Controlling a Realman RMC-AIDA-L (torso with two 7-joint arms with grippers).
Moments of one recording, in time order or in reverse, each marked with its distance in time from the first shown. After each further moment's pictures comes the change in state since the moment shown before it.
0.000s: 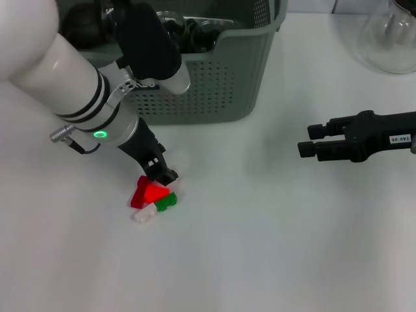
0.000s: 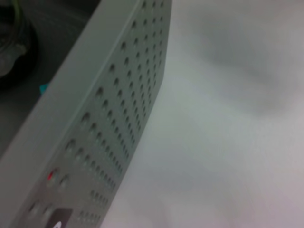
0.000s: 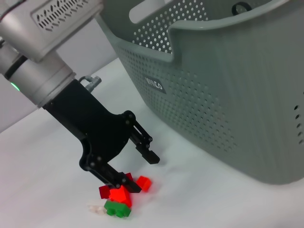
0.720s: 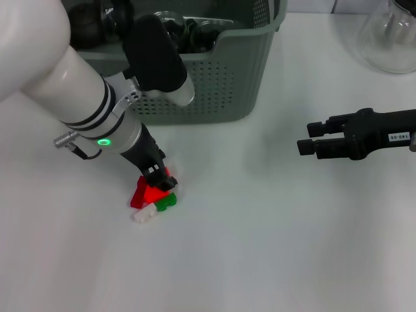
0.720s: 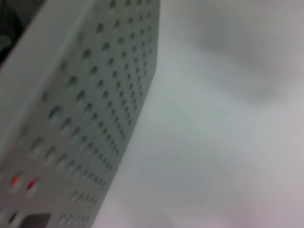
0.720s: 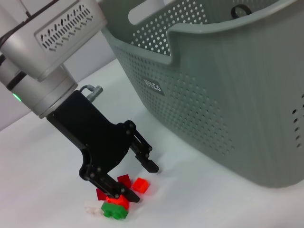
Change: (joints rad) left arm 0.002 0.000 0.046 -0.028 0.009 -0.033 0.003; right arm 0.005 0.000 0.000 0.000 0.000 0.008 -0.004
